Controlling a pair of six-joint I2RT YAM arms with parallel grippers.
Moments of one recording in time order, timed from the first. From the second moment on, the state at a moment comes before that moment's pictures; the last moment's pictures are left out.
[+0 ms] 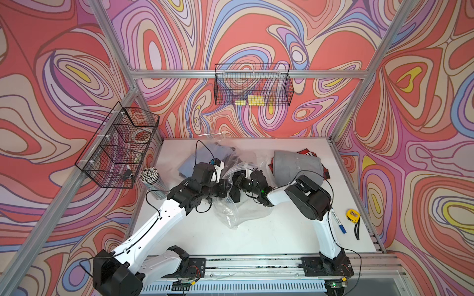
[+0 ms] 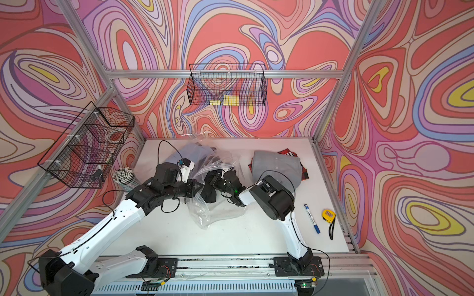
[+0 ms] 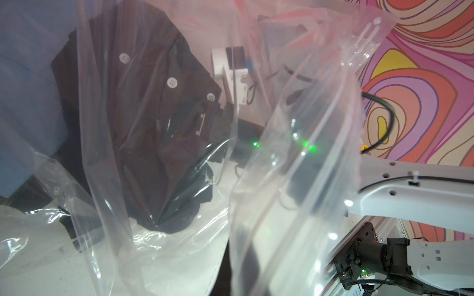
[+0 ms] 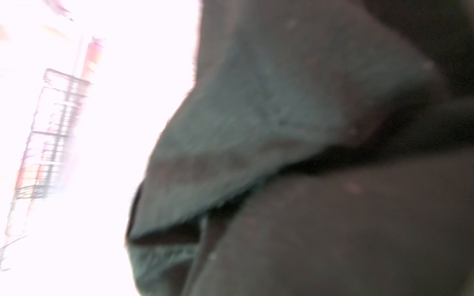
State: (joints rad) left arm -0.51 1.11 0.97 -0.57 0.24 -0.48; right arm 0.70 2.13 1.06 0.85 -0.26 1.14
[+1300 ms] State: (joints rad) left arm -0.51 1.10 0.97 -0.57 0.22 -0.48; right arm 0.70 2.04 1.16 0.37 -0.21 1.06
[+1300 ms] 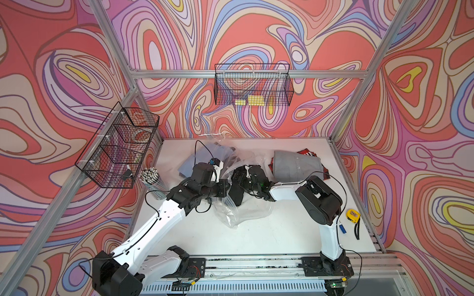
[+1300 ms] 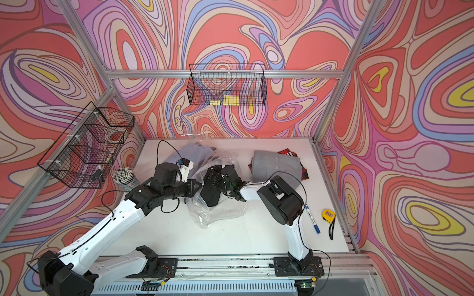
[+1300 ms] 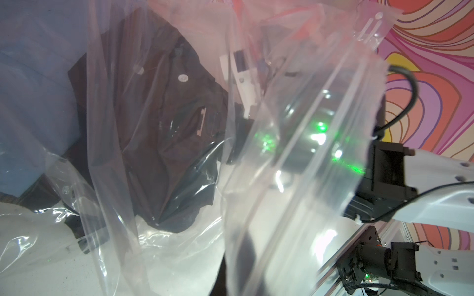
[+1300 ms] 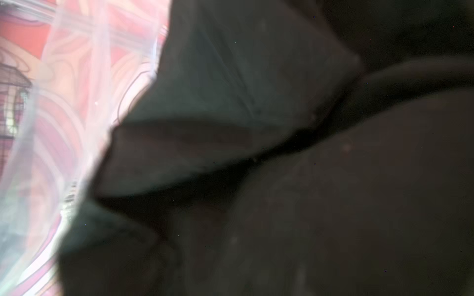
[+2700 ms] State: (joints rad) left arm -0.50 1.10 0.97 -0.57 0.22 -0.48; right arm 0.67 2.27 1.64 -0.14 0.00 0.90
